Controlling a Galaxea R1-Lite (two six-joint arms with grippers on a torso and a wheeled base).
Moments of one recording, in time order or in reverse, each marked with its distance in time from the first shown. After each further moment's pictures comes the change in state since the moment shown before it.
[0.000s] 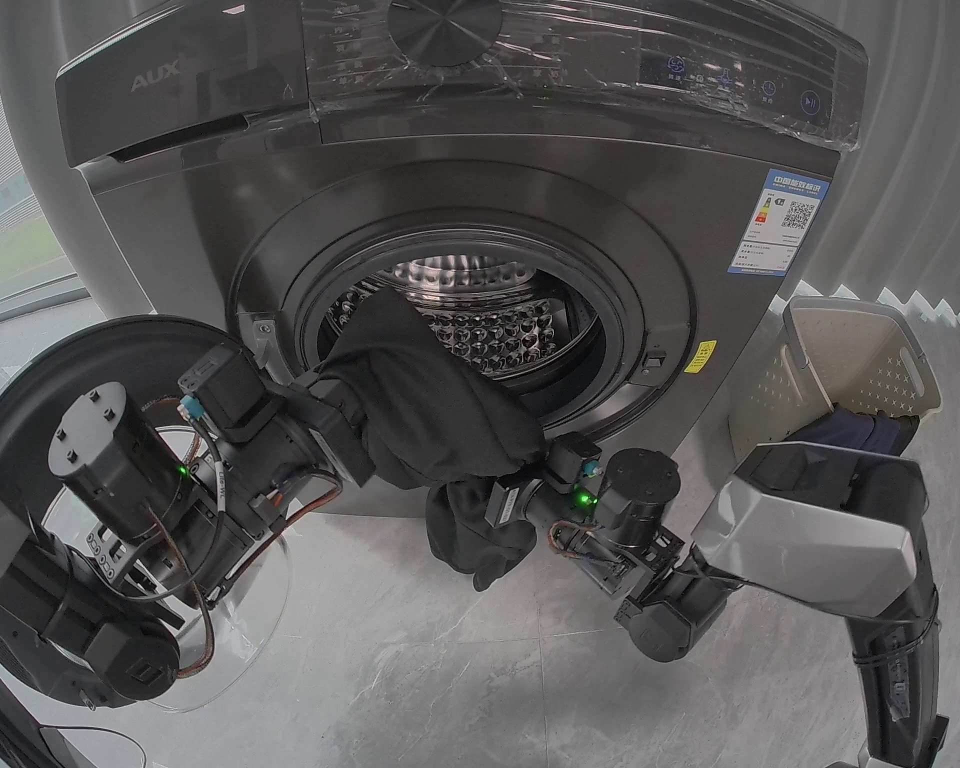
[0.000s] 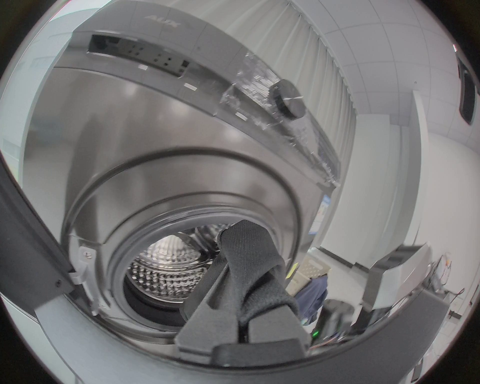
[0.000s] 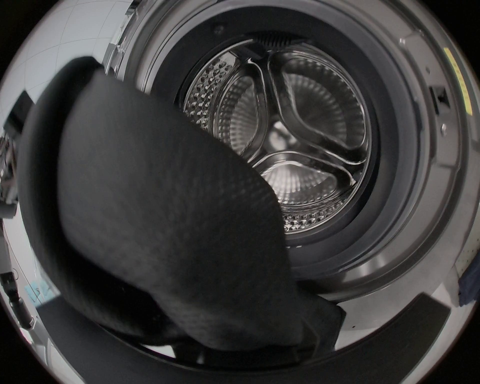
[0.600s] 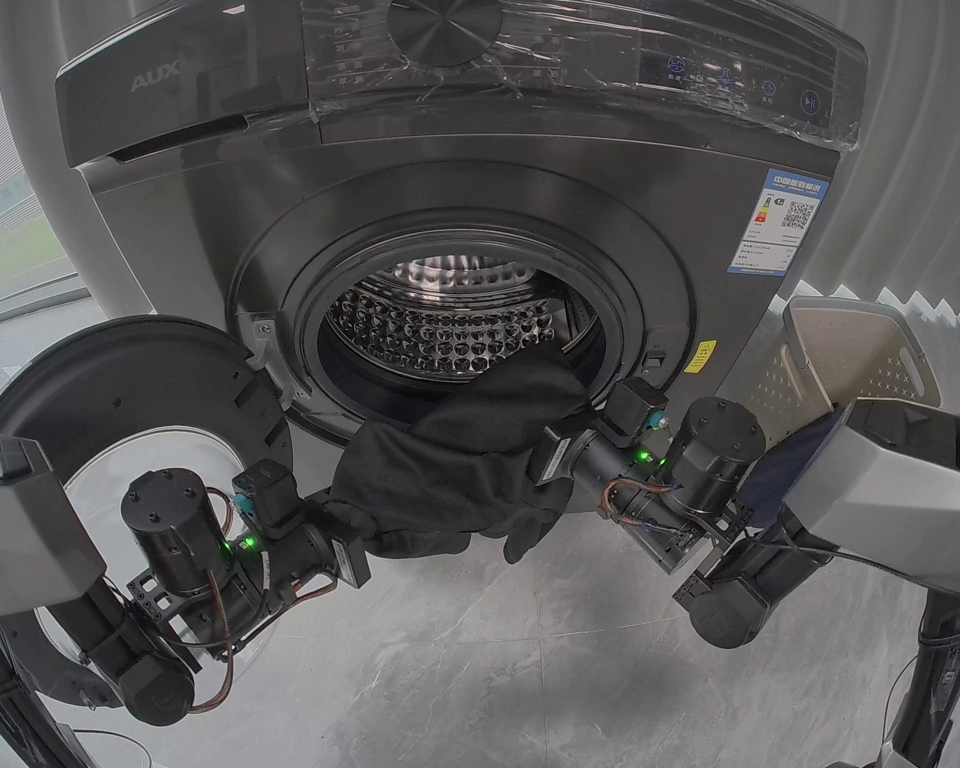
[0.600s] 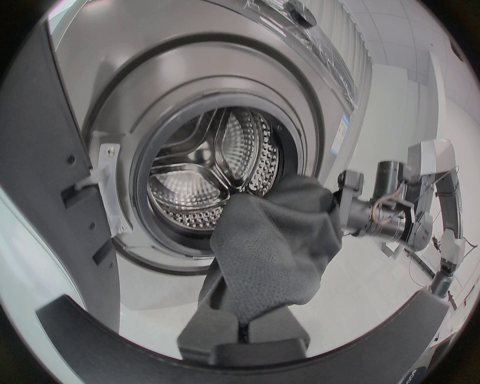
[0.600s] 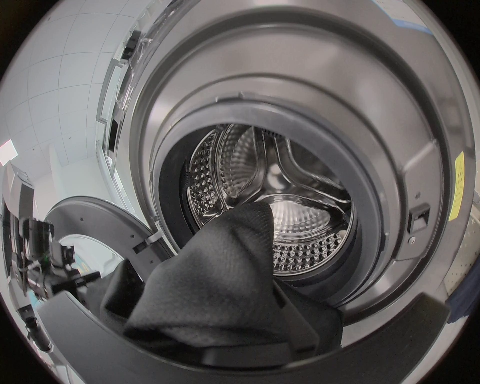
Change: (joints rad) left arm 0.066 0.155 0.182 0.000 -0.009 0.072; right arm -0.014 -0.239 0.155 -0.007 -0.001 0.007
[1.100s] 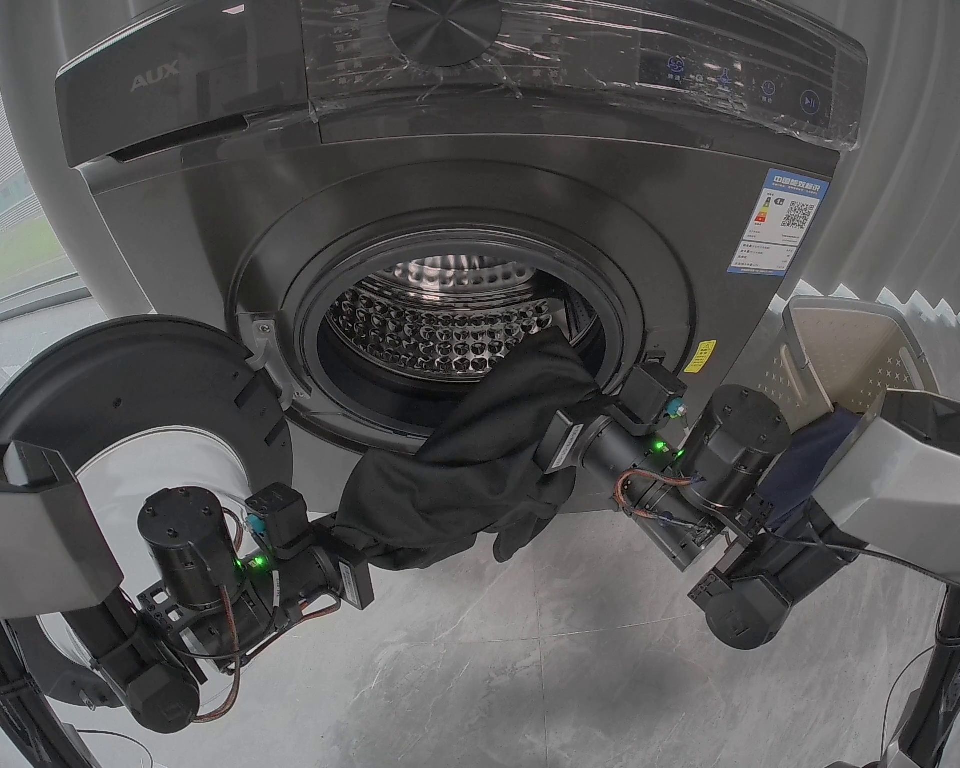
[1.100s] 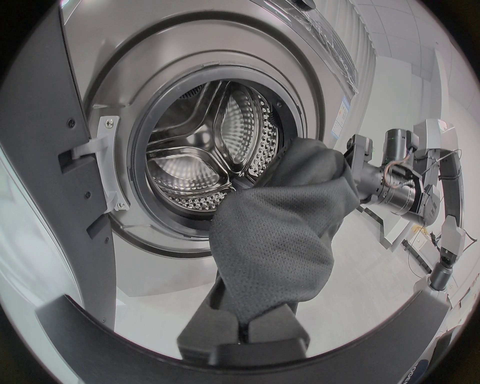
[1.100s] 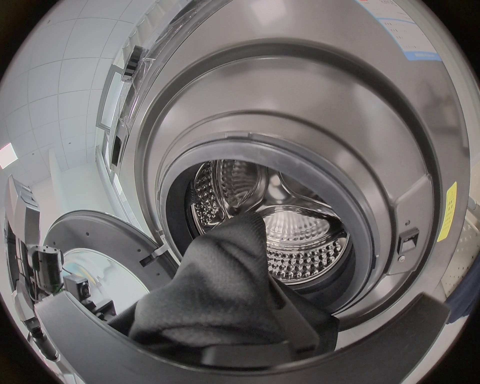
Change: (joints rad) left arm -0.005 0.041 0.034 -0.001 0.000 -0.001; right arm 0.015 -0.067 0.032 0.002 -0.027 0.006
